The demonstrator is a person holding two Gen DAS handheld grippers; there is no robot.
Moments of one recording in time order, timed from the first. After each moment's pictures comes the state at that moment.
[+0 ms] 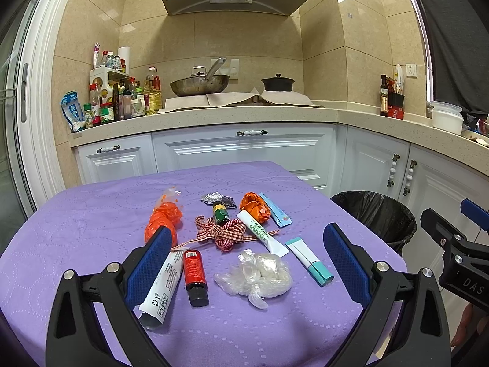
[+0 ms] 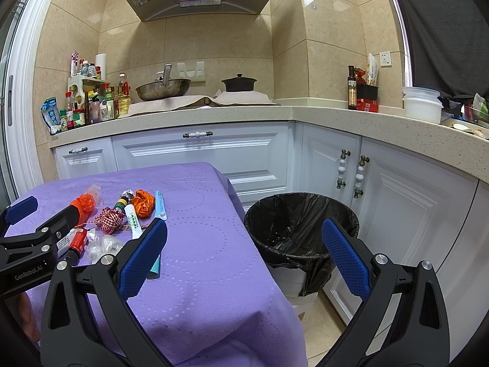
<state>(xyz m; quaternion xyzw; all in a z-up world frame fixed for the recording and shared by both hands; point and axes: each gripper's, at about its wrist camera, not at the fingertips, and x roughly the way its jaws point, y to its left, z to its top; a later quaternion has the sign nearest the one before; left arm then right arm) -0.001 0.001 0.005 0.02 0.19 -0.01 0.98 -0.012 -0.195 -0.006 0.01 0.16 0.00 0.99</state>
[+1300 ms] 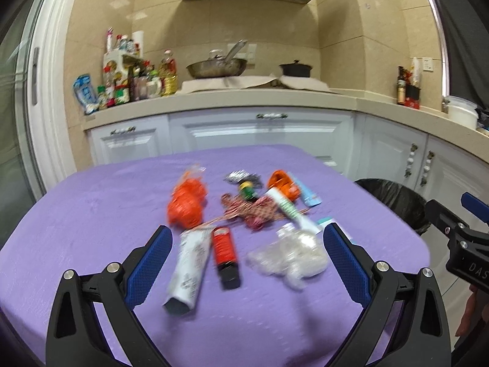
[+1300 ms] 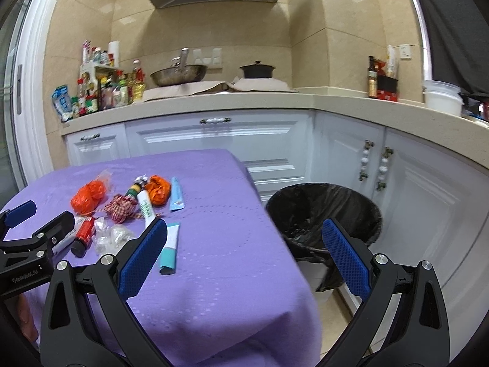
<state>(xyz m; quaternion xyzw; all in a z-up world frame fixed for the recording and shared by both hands) -0.001 0.027 -0.019 0.01 0.22 0.03 0.98 0.011 -0.172 -0.021 0.00 0.19 0.05 0.98</state>
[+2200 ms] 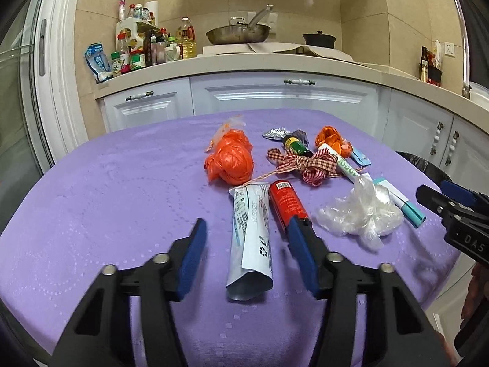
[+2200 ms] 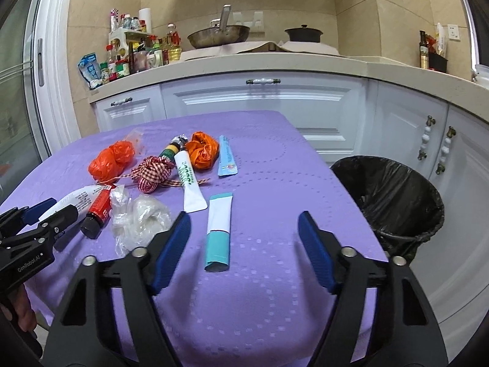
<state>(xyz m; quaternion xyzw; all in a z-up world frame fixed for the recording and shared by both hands) 0.011 0.079 -0.056 0.00 0.28 0.05 0.96 0.056 -0.125 -0.062 0.00 0.26 0.14 0.95</state>
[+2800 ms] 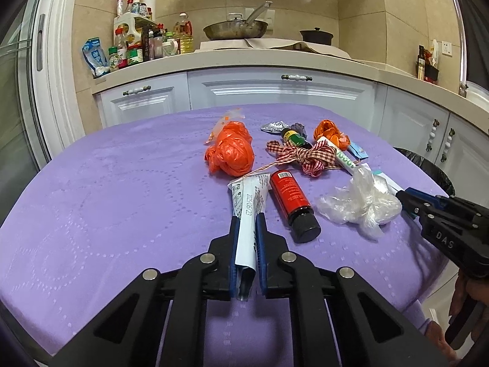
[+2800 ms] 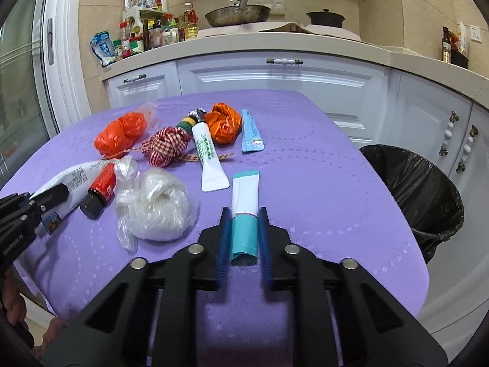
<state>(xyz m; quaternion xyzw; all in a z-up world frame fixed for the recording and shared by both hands) 0.003 0.084 -0.059 0.00 0.29 0.04 0.96 0.064 -0.106 -0.081 -0.03 0.30 0.17 0.94</state>
